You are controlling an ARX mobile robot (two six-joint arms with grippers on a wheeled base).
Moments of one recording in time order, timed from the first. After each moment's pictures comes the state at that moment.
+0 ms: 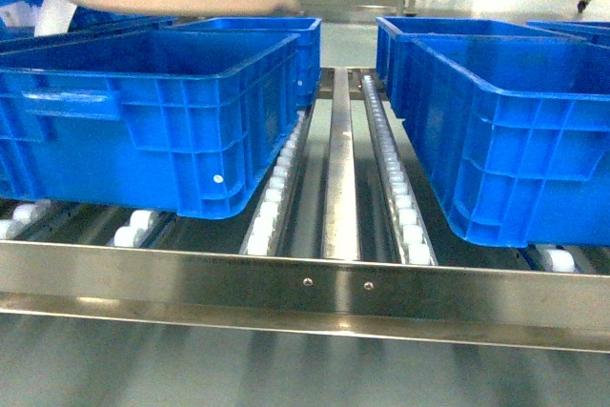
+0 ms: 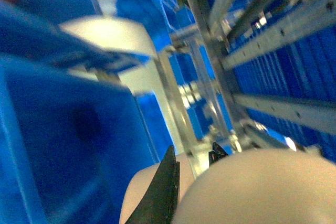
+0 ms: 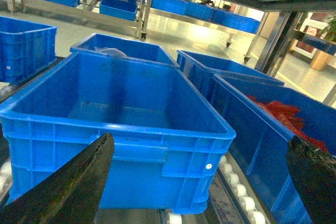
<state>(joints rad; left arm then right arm) -0.07 1.57 0.98 0.61 -0.43 -1.23 -0.11 0.87 0.25 0.72 0.13 -0.25</state>
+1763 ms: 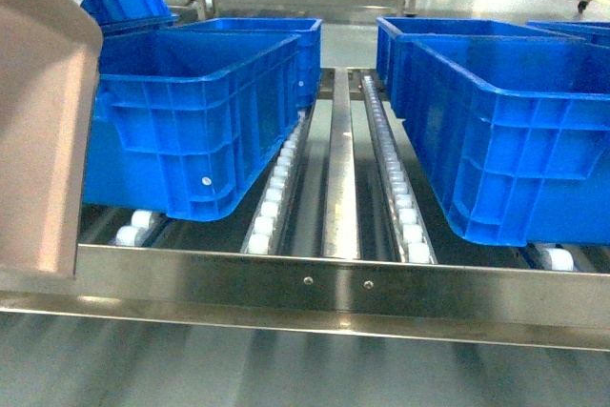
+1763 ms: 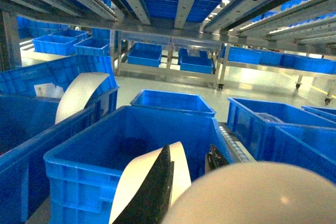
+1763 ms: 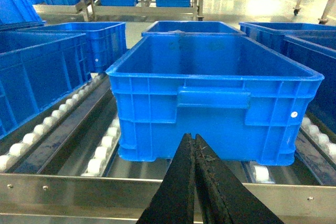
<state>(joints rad) -0.01 1.03 0.38 0.79 0.03 -0.08 0.00 0.54 0.08 0.46 0.00 -0.01</state>
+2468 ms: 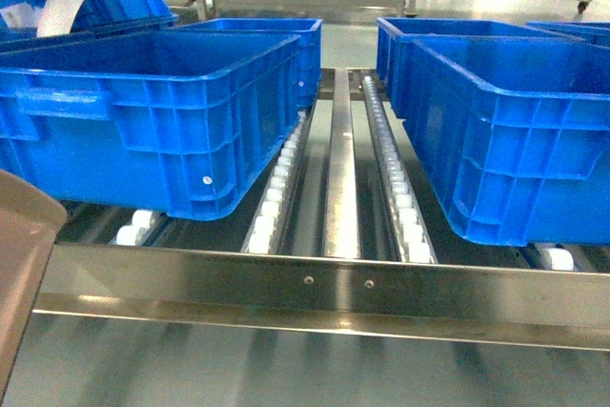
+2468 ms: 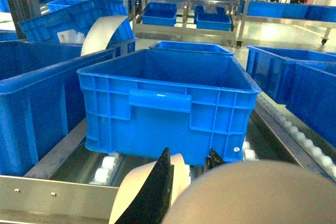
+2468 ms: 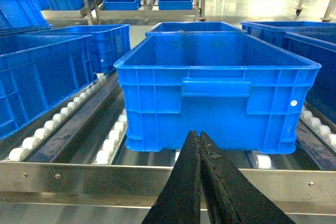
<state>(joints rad) 0.00 0.62 0.06 0.57 0.00 -0.01 0.00 0.23 0.01 0.24 0.00 -0.01</state>
